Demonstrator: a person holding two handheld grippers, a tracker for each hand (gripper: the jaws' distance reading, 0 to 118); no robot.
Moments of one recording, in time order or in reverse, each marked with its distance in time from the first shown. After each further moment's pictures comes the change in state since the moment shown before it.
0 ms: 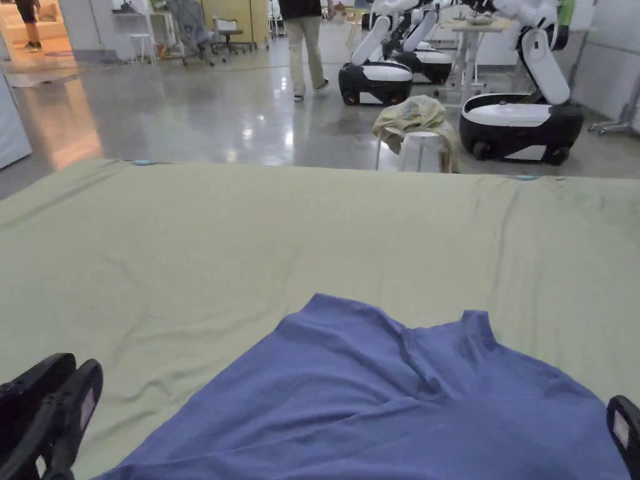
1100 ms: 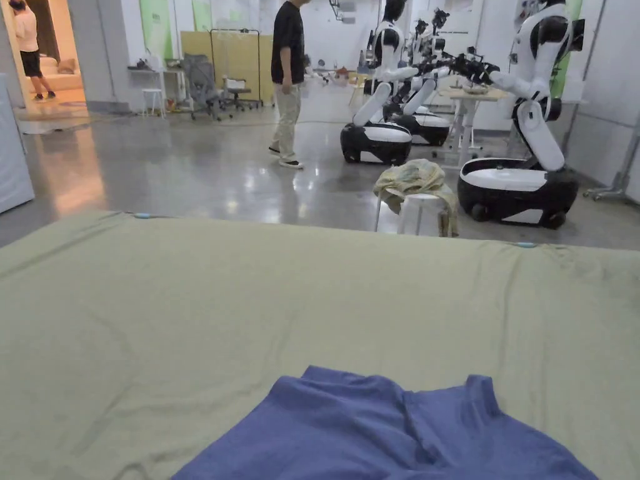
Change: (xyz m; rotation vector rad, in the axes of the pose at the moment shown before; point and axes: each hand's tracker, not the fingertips) left arm -0.109 -0.132 -0.128 -0.607 -0.161 0.548; right arm 0.077 -0.082 -0.074 -0.523 -0.060 -0.335
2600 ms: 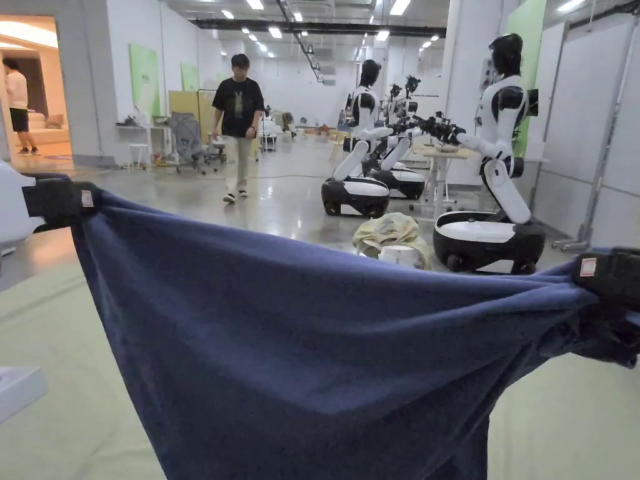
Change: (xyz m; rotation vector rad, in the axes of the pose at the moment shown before) left arm 0.120 0.268 0.094 0.562 -0.012 -0.193; right arm -0.064 0.245 0.101 0.487 0.257 0.116
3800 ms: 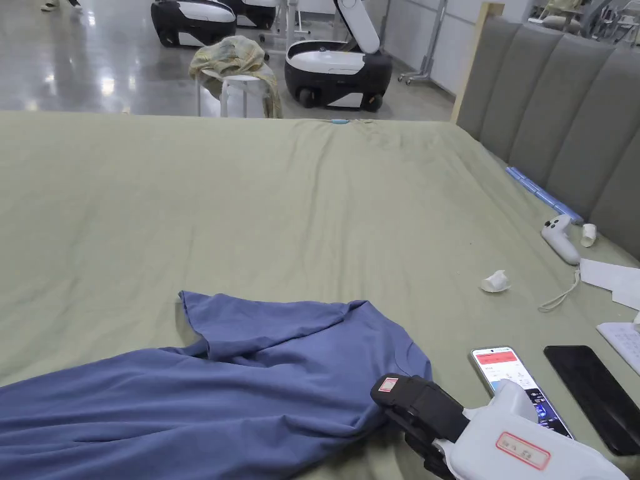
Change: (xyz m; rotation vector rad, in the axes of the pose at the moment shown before) left arm -0.070 -0.326 -0.085 -0.894 0.126 0.065; right arm 0.068 -0.297 0.048 -0.361 -0.278 -0.870
